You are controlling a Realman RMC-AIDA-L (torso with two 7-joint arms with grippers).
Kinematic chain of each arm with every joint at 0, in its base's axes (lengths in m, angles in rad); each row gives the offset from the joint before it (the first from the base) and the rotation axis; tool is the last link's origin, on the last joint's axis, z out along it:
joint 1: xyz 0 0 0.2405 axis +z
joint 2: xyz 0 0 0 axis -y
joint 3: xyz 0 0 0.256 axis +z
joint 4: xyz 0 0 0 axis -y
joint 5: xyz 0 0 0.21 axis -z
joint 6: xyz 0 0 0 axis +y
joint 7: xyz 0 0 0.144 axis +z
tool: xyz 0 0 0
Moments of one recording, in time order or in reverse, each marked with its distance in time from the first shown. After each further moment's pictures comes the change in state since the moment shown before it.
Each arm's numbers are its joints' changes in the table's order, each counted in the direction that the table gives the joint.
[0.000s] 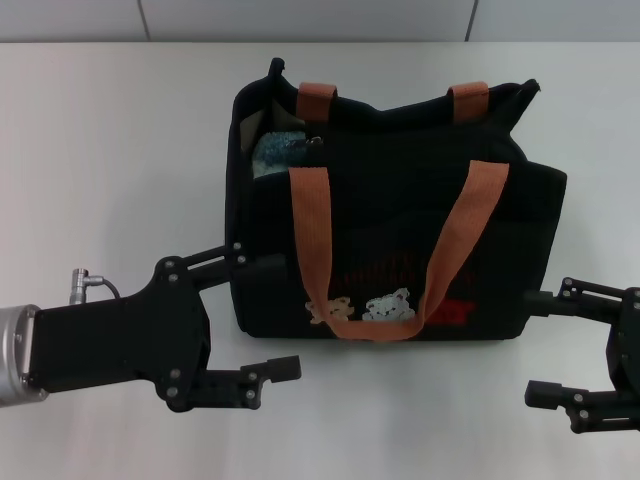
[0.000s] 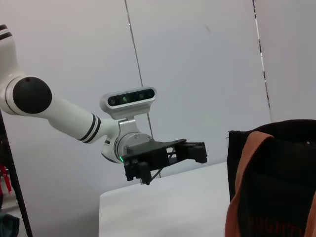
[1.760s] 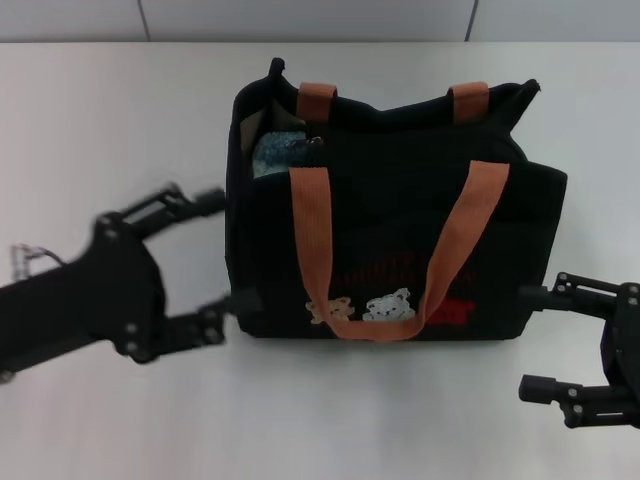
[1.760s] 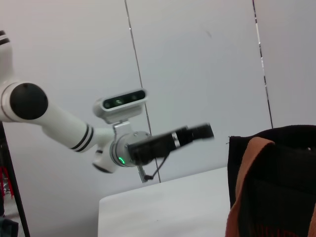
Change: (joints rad) left arm 0.054 0.001 -0.066 0.020 0.132 0.020 0.098; right arm 0.008 -0.009 0.010 -0.002 -0.001 0.000 -0.001
